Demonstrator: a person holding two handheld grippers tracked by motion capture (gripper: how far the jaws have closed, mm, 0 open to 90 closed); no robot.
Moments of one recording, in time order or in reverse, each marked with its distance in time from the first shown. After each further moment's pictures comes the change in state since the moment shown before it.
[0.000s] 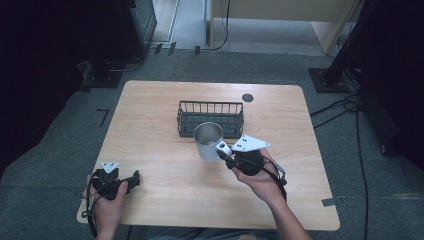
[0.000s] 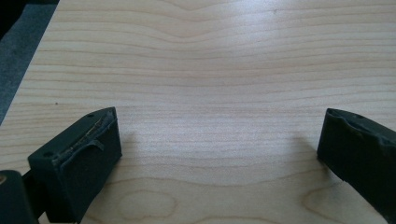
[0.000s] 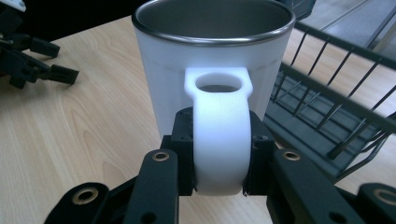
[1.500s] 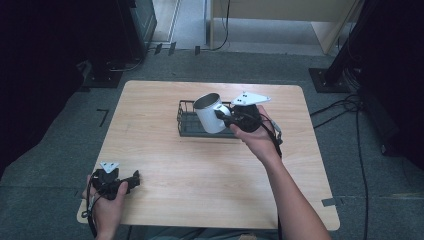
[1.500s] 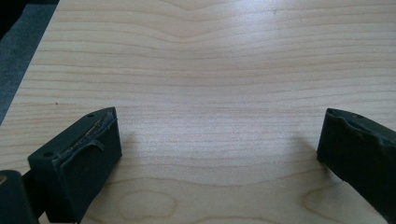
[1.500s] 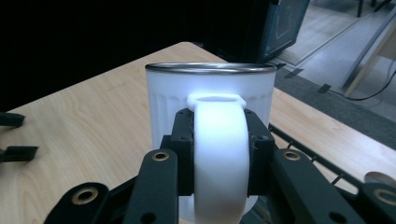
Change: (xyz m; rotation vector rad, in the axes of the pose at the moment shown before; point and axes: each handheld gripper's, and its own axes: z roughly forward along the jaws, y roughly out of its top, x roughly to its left) left arm 0.000 0.000 0.000 -0.002 0.000 -0.002; right arm -0.060 0.081 0.026 -0.089 -0.015 0.020
